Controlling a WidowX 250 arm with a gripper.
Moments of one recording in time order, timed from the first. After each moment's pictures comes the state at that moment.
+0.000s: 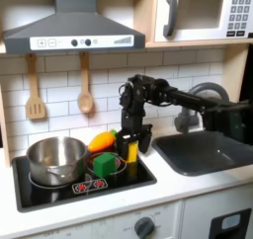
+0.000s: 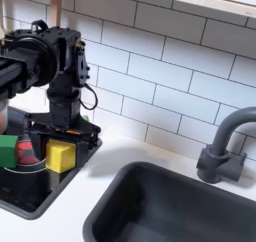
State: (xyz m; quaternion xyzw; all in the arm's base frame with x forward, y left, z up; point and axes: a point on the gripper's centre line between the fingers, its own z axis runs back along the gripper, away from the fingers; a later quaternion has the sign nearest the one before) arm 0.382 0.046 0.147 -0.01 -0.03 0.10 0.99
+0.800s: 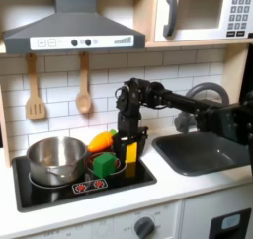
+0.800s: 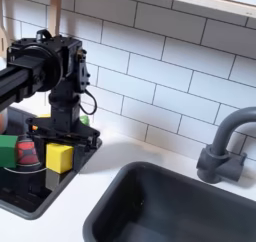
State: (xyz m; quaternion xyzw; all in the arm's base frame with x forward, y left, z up) arm 0.390 0.052 0.137 0.00 -0.03 0.11 0.99
